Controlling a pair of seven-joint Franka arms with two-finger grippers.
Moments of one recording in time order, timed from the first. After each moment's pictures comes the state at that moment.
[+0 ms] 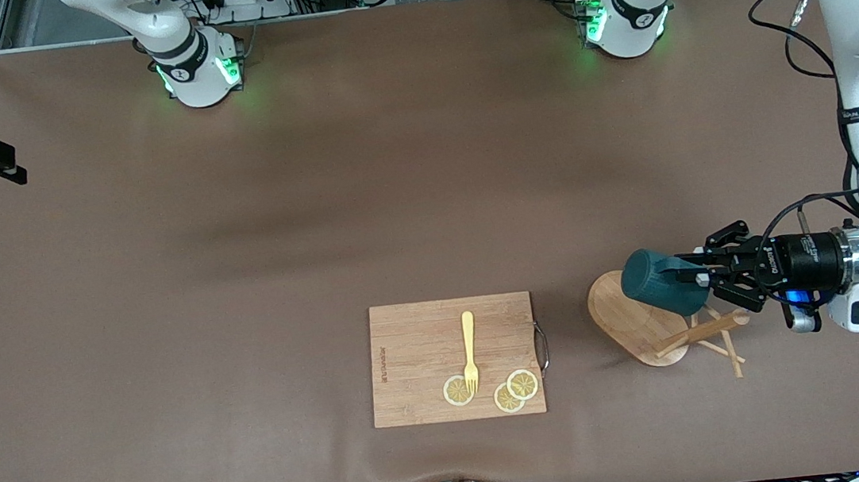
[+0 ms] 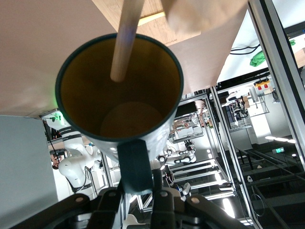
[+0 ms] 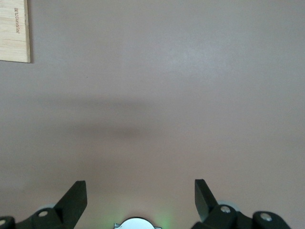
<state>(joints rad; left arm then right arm) 0.00 0.71 0.21 -1.24 -1.34 1.34 -0.82 0.06 -0.03 -0.11 -1.53 0.00 1.41 -0.14</state>
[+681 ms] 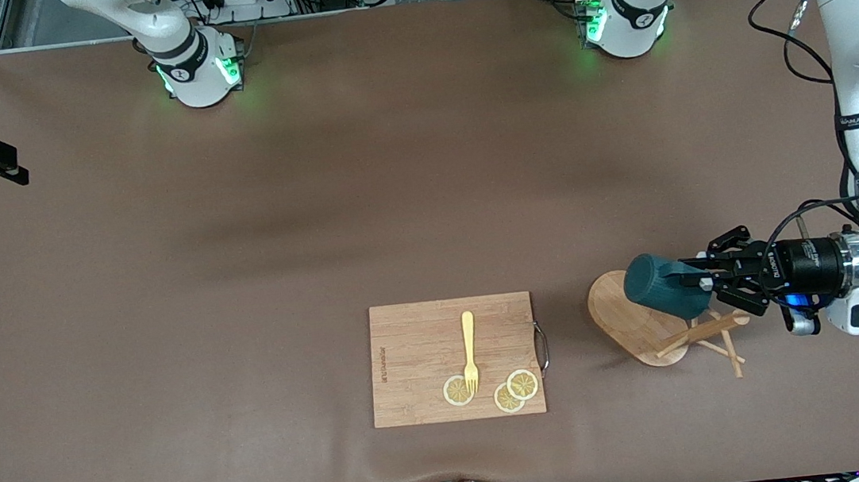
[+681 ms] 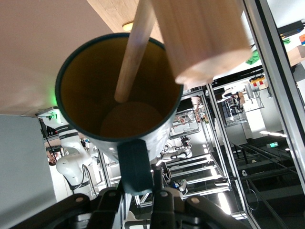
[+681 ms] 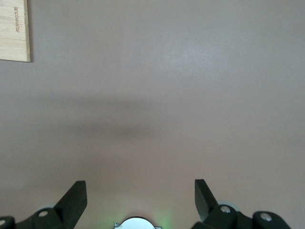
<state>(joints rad) 0.02 0.74 0.21 -1.24 -1.37 1.34 -0.80 0.06 -0.03 -0.11 -1.53 0.00 1.41 -0.14</state>
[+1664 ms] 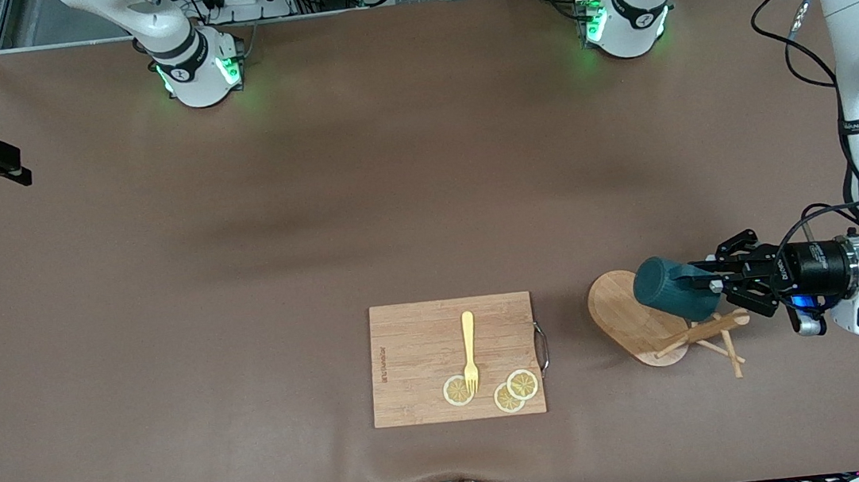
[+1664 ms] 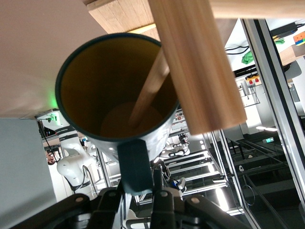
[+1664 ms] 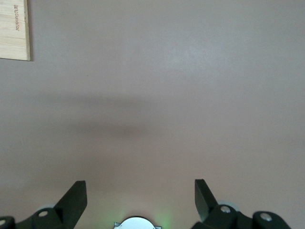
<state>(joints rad) 0.05 0.77 0.21 -1.24 -1.38 1.32 -0.75 0.06 -0.03 -0.10 -1.54 0.00 1.41 -0.14</state>
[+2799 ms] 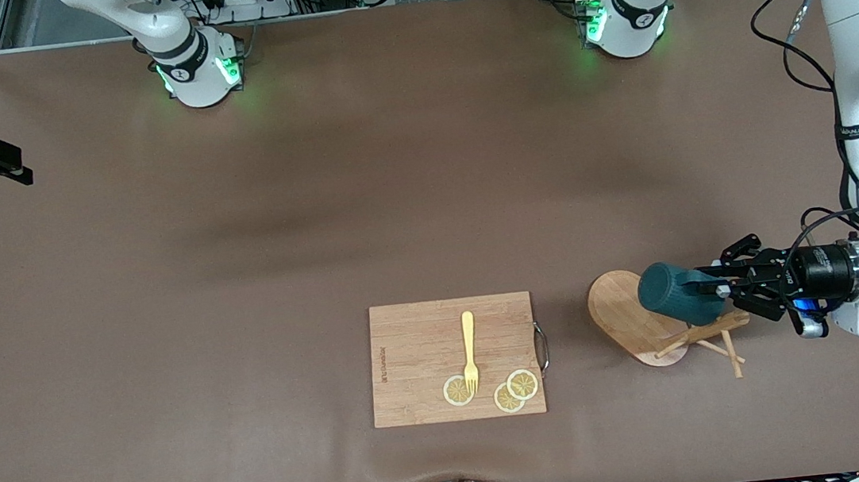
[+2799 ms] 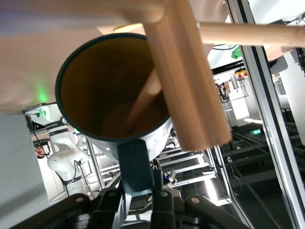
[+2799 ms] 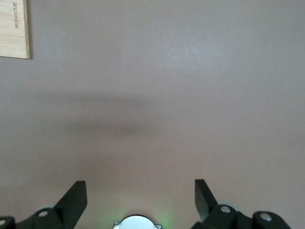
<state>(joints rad) 0.07 0.79 0.21 -1.24 -1.44 1.31 -0.74 0.06 -0.03 -0.10 -1.54 0.00 1.41 -0.14</state>
